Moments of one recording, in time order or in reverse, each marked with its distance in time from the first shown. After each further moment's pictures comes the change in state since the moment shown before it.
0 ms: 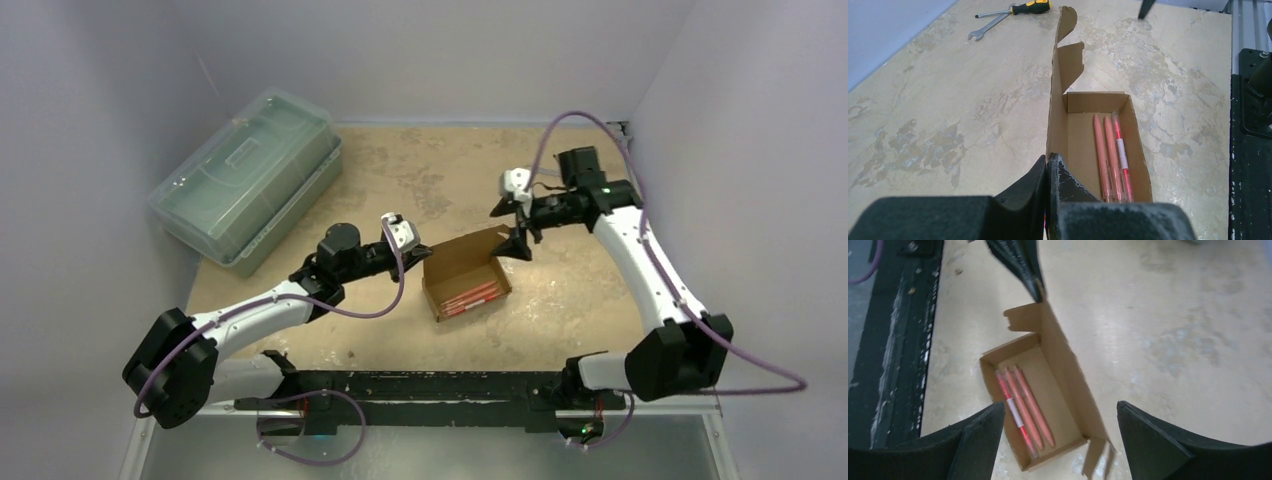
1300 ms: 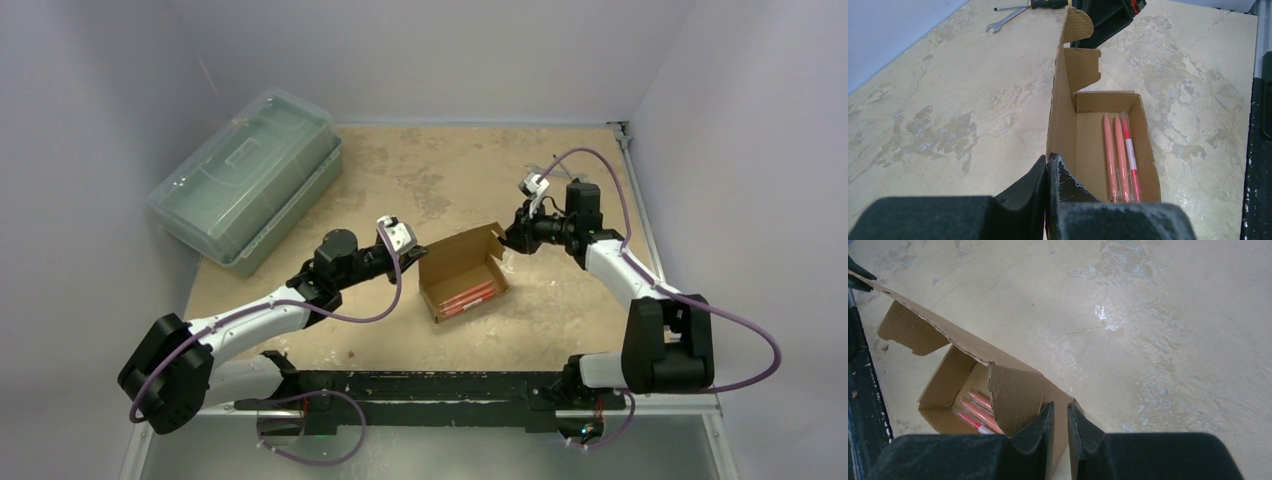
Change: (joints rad) left arm -0.012 -0.035 -0.043 0.014 -0.089 -0.005; right arm -0.182 -0.022 -0.512 0.869 0.107 0.803
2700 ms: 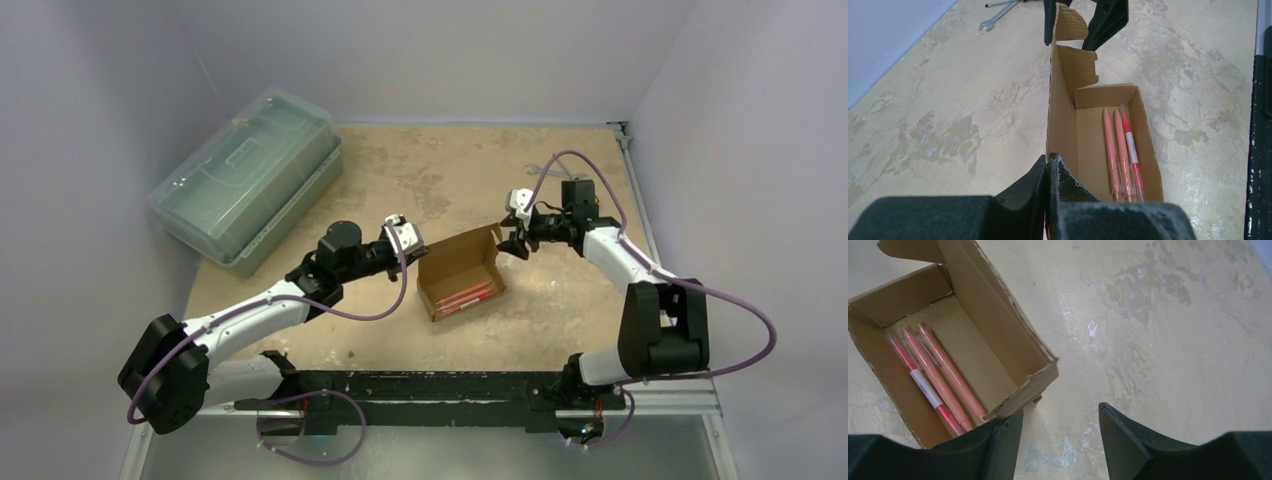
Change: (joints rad) left arm 0.000 -0.002 0.075 -0.139 0.032 0.084; right arm -0.001 0.071 0.075 -0.172 -0.087 -0.658
